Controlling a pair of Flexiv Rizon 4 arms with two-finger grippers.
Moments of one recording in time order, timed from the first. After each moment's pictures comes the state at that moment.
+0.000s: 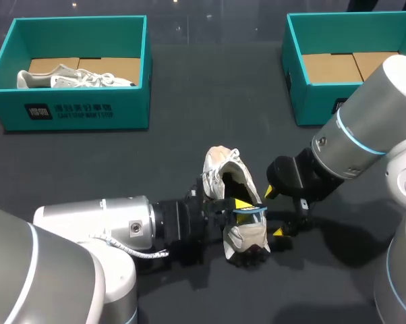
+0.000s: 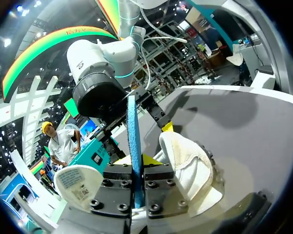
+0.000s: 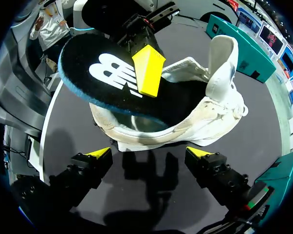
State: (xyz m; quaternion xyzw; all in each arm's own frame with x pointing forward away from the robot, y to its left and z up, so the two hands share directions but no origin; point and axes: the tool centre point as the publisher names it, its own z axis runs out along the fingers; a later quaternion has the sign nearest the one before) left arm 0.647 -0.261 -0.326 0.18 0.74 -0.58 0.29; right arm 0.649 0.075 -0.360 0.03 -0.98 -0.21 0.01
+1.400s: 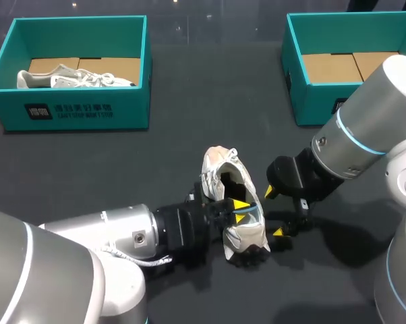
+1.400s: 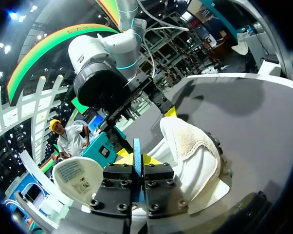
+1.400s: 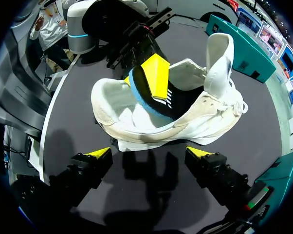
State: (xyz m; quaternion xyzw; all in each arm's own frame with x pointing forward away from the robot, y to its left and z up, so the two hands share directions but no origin) left arm 0.654 -0.258 -0.335 0.16 0.74 -0.56 0.33; right arm 0.649 0.075 -0.360 0.03 -0.98 -0.21 0.01
